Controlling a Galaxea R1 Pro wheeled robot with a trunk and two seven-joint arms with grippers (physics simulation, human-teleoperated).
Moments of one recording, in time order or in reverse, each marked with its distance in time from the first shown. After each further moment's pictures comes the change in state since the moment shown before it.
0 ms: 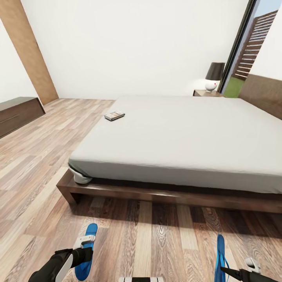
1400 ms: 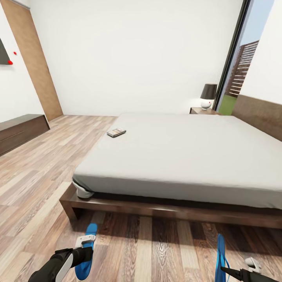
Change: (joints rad) left arm -0.001 0.000 0.000 -0.003 0.003 0.002 -0.001; right arm 0.000 -0.003 0.000 0.001 -0.002 0.001 0.004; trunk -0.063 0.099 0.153
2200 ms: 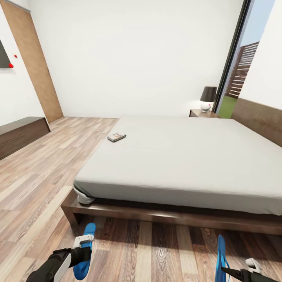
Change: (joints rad) left arm 0.000 0.012 0.002 0.000 0.007 0.000 0.000; right arm 0.000 -0.003 0.001 0.000 -0.001 0.044 0.010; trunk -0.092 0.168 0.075
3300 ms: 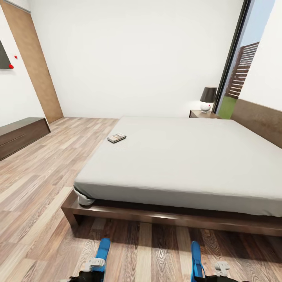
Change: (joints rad) left arm 0.061 -0.059 -0.144 0.207 -0.001 -0.341 -0.140; right arm 0.000 0.220 -0.005 0.000 0.194 -0.218 -0.322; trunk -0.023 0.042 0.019
